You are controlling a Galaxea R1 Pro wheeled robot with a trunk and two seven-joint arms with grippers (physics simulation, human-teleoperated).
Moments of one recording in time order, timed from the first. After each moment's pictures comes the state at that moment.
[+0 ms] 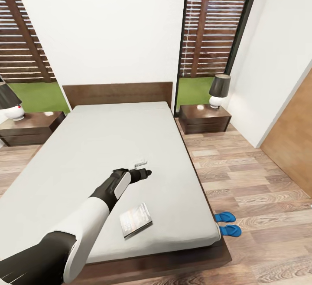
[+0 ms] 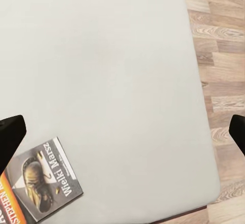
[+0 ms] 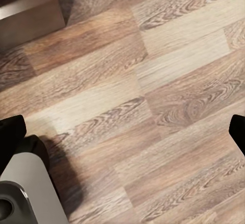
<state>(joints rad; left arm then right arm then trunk) -0.96 -0.17 -0.12 -0.50 0.38 0.48 0.05 -0.46 -0.38 -0.03 0.07 -0.23 -0.11 0.14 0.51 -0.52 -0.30</state>
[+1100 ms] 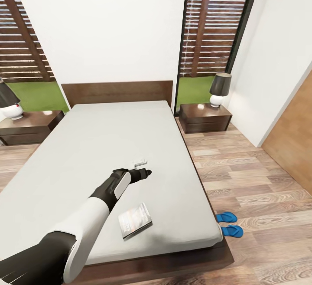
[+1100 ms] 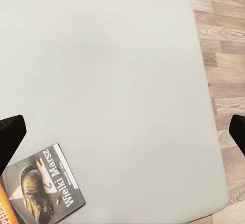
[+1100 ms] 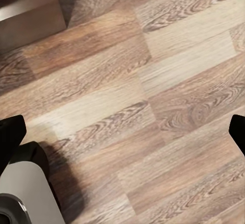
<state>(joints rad) -0.96 -0.17 -0.11 -0.50 0.38 0.47 0.05 -0.46 -0.38 -0.03 0.07 -0.23 -0.11 0.14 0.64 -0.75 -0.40</state>
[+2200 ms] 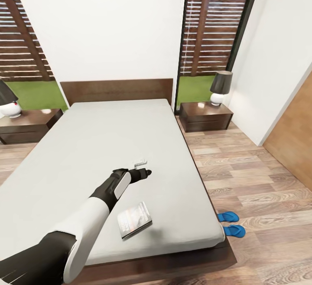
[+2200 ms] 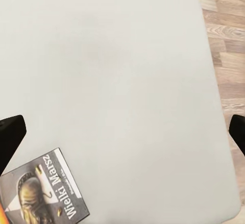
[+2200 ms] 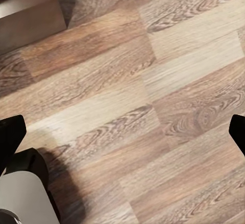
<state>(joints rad) -0.96 -0.17 -0.11 -0.50 0.38 0.47 0.05 -0.46 -0.38 -0.03 0.07 -0.23 -0.11 0.14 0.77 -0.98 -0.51</state>
